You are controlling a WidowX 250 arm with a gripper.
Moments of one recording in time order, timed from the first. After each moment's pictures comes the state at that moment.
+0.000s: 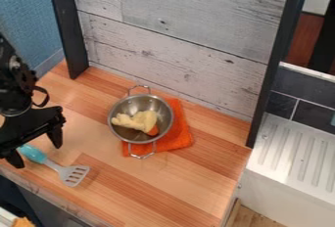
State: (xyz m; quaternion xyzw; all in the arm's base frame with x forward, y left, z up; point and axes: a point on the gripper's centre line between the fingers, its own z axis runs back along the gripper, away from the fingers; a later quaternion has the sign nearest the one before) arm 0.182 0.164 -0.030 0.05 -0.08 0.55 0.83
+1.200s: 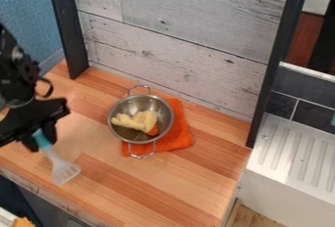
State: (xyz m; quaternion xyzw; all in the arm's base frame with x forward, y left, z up) arm 0.198 0.154 -0.008 0.04 -0.11 0.51 0.85
